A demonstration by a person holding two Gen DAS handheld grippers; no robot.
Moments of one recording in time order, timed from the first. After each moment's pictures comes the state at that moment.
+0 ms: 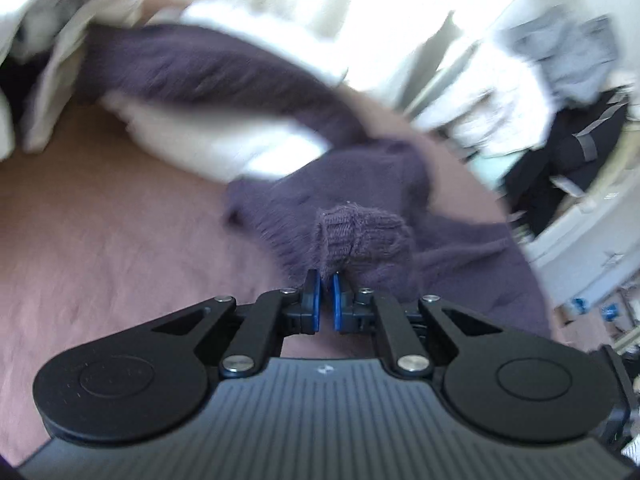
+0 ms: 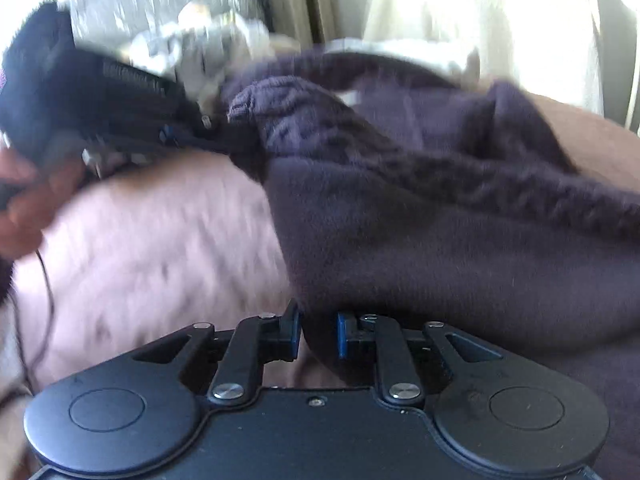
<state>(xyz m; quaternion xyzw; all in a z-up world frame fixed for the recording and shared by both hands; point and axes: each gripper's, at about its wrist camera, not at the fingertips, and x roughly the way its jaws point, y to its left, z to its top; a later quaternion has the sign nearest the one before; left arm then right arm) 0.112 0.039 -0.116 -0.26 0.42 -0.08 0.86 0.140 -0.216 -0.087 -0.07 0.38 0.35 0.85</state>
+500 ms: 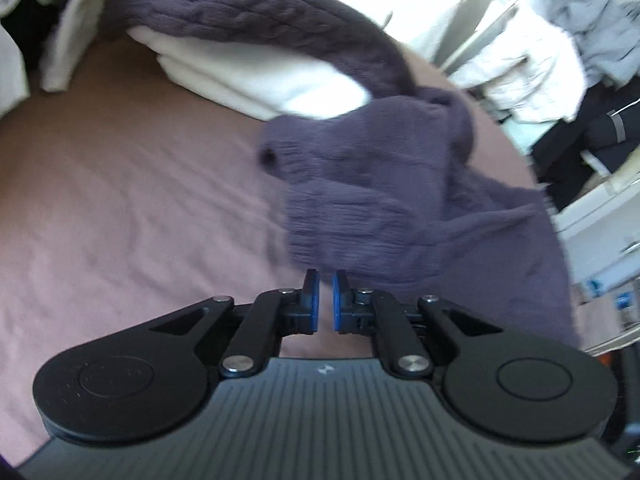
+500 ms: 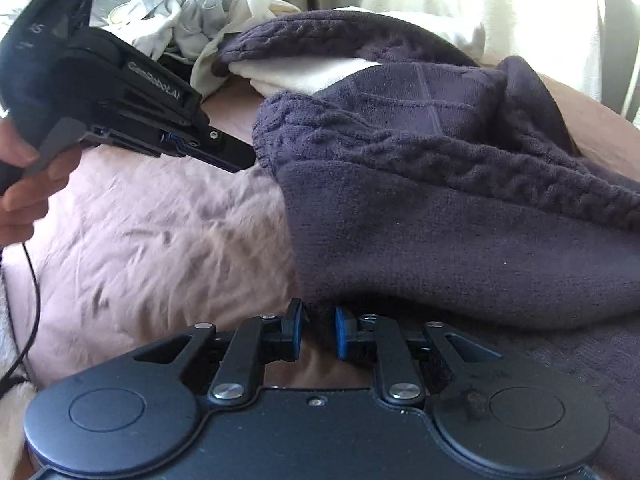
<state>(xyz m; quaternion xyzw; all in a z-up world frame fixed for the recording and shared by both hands) 0.119 0.045 -0.118 -0.29 0.44 -0.11 0.84 0.128 -0.198 -0.083 -0.10 0.41 0.32 0.84</state>
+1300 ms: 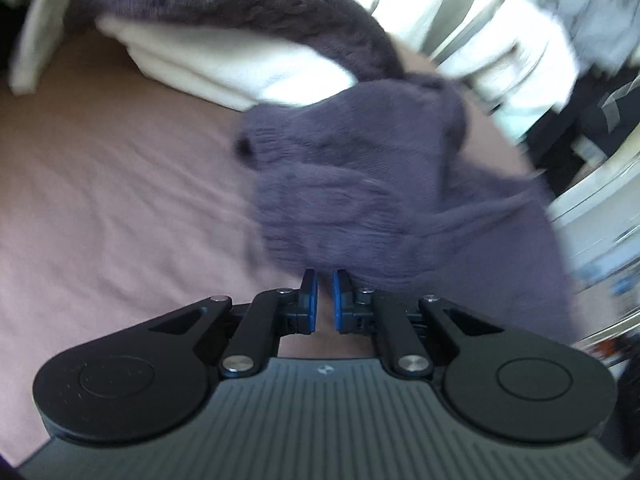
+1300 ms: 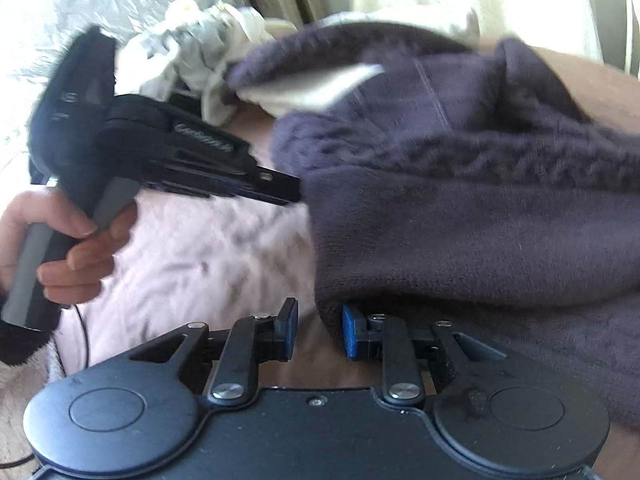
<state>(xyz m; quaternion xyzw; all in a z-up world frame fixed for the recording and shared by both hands) 0.131 0.042 -0.137 -0.31 0.44 -0.14 0.83 0.124 -0.210 -0.073 -0.02 0.41 0.35 0.84</state>
